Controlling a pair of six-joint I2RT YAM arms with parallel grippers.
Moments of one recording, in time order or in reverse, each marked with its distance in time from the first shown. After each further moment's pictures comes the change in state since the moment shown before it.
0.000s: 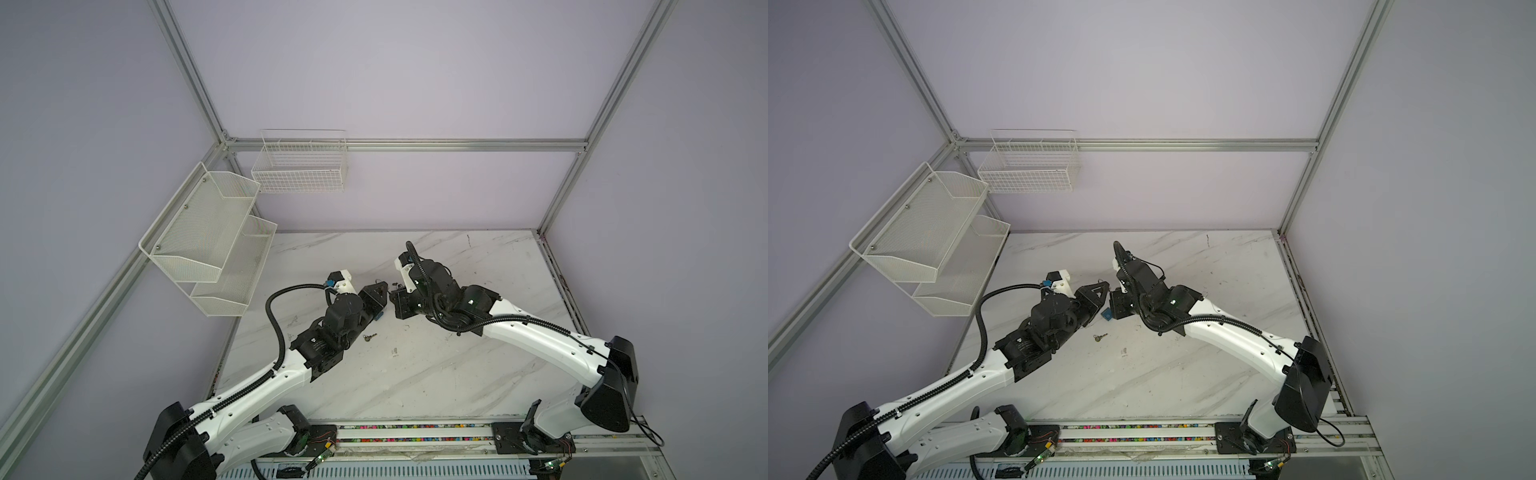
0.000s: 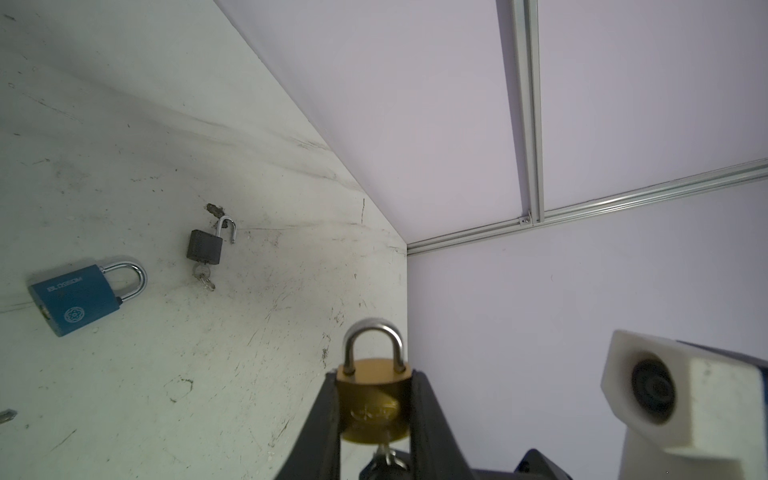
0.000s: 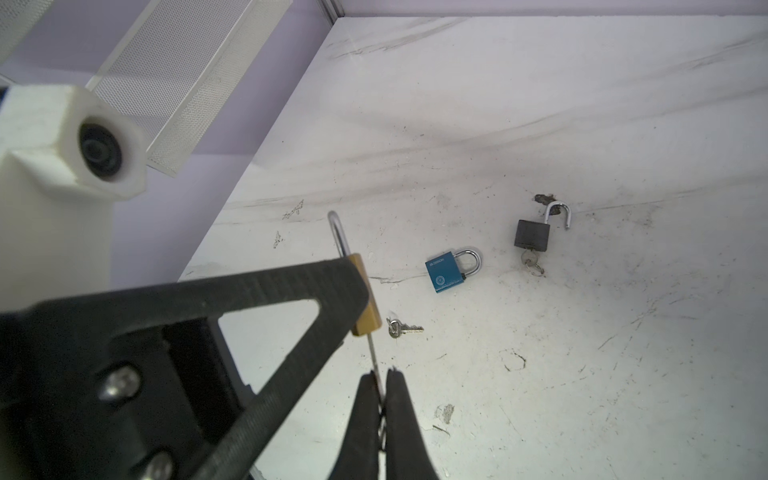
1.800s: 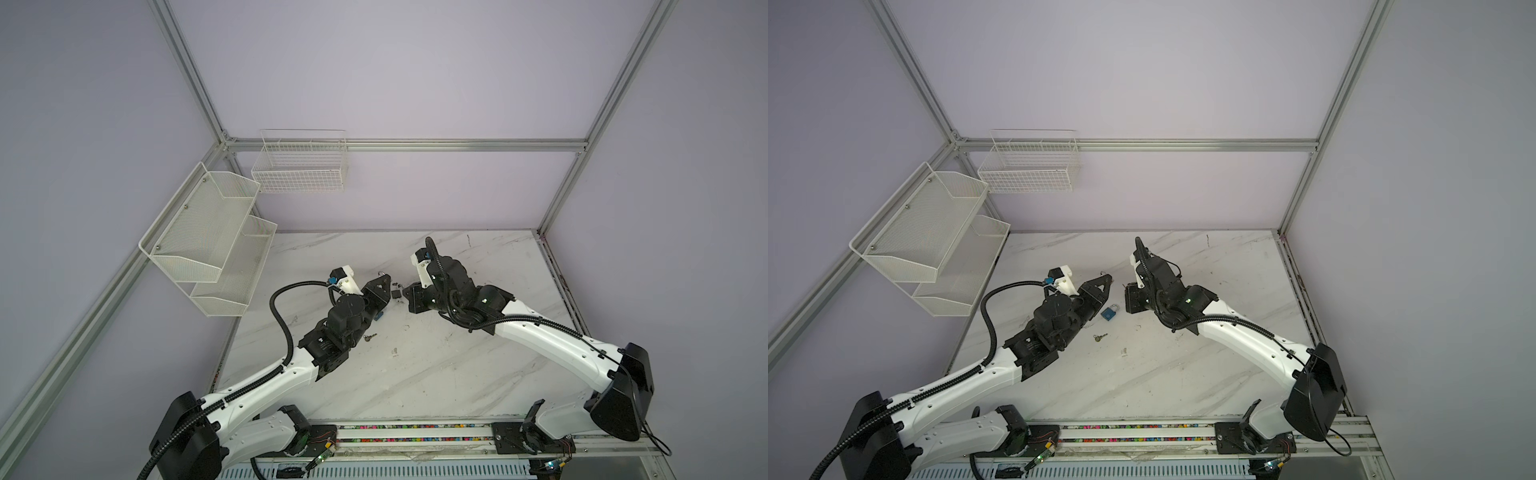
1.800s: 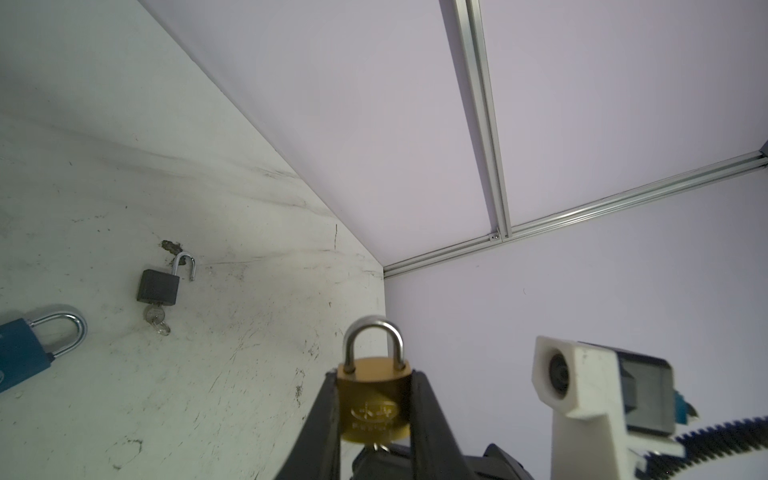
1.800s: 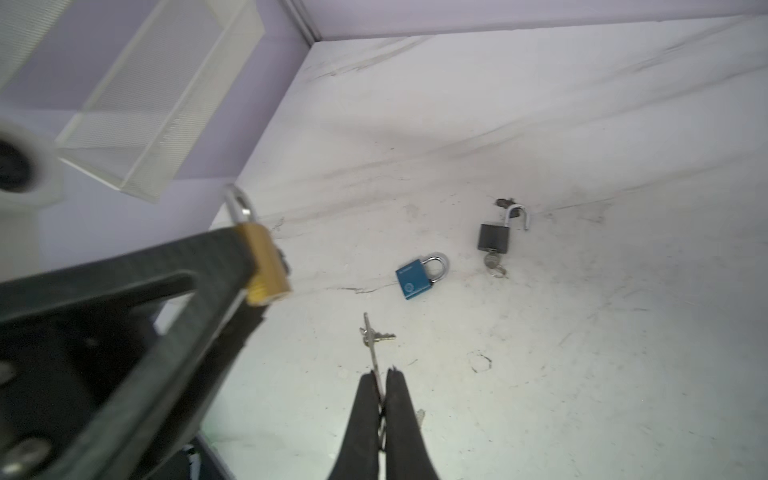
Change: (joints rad) left arm -0.008 0.048 -0.027 0.218 -0.070 0.048; right arm -0.090 -0.065 -0.098 0.033 -0.003 -0.035
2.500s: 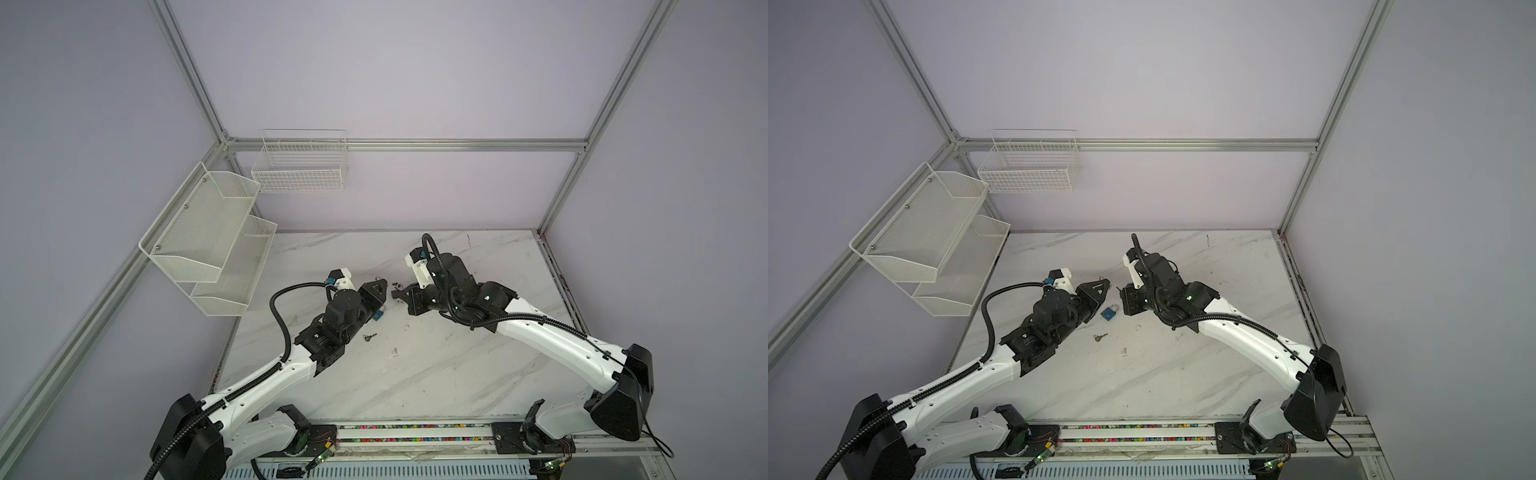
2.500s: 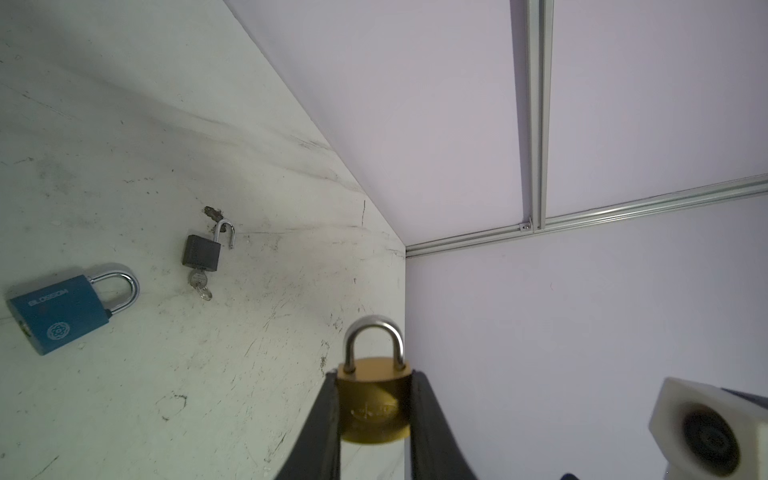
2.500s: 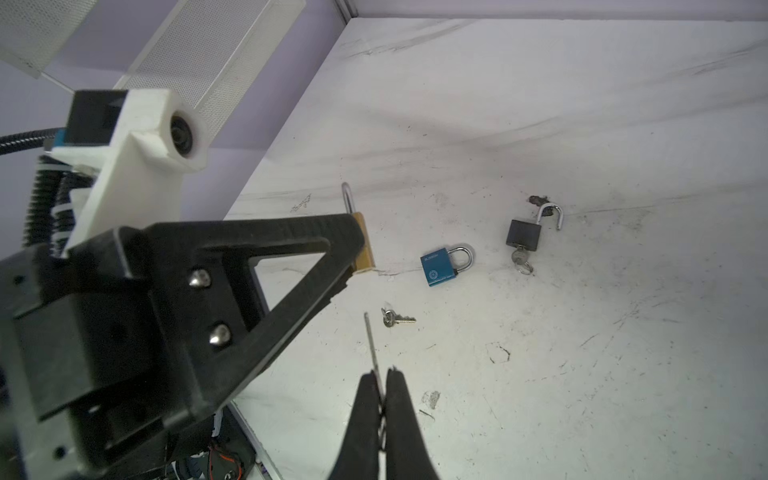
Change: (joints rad) left arm 0.079 0.003 0.004 -0.123 0.138 -0.074; right arm 0.015 -0.005 0.061 -0.066 -0.131 -0.055
